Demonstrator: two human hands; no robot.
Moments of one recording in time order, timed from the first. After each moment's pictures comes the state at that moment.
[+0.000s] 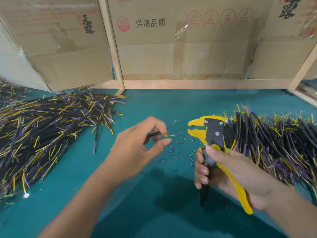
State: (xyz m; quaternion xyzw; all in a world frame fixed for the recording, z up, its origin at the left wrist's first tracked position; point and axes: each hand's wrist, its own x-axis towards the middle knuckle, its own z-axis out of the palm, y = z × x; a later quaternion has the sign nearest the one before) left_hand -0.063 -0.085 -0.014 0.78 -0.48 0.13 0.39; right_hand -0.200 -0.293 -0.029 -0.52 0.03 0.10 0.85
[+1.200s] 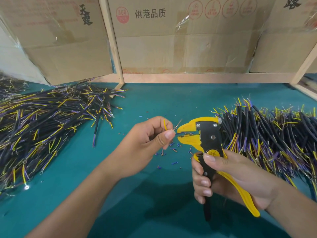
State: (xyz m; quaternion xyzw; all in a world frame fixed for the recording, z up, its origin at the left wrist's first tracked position) left_hand -0.082 -0.095 -0.008 0.66 -0.46 -0.14 0.58; right_hand -0.210 -0.291 -0.028 -0.52 -0.05 0.20 0.83
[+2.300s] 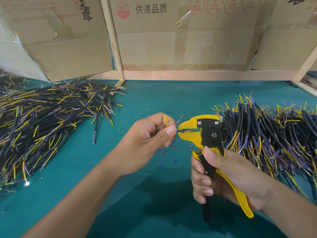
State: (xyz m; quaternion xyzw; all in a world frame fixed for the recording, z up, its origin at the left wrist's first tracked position) left_hand -0.082 -0.096 -0.011 0.62 -0.45 -0.18 0.61; right_hand -0.210 -0.281 -0.032 -0.50 -0.05 0.19 0.84
